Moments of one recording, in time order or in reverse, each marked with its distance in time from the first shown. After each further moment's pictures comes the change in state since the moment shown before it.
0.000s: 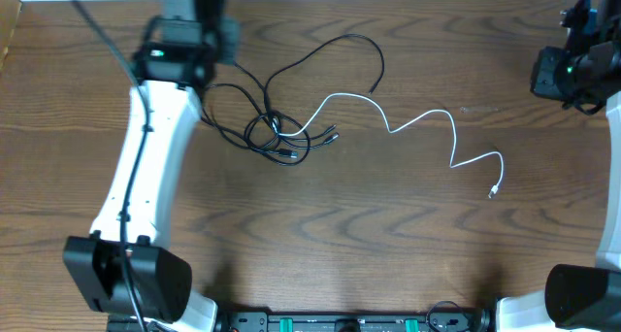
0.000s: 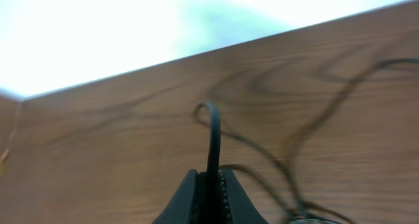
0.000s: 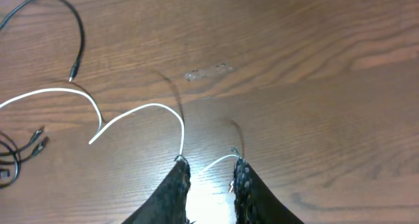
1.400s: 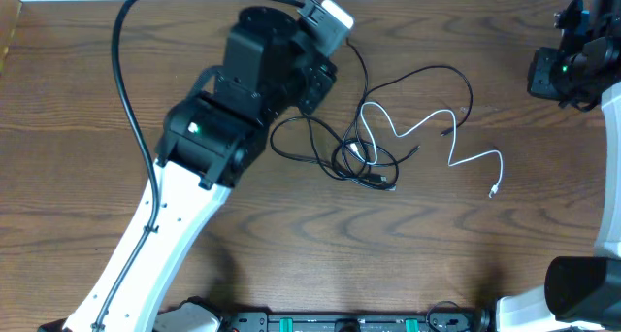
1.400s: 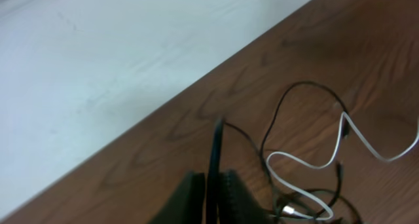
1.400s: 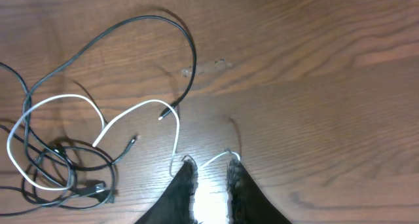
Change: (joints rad) left arm -0.334 -0.263 0.000 -0.064 0.203 0.083; right arm 0.003 0.031 0.000 -0.004 0.005 -0.008
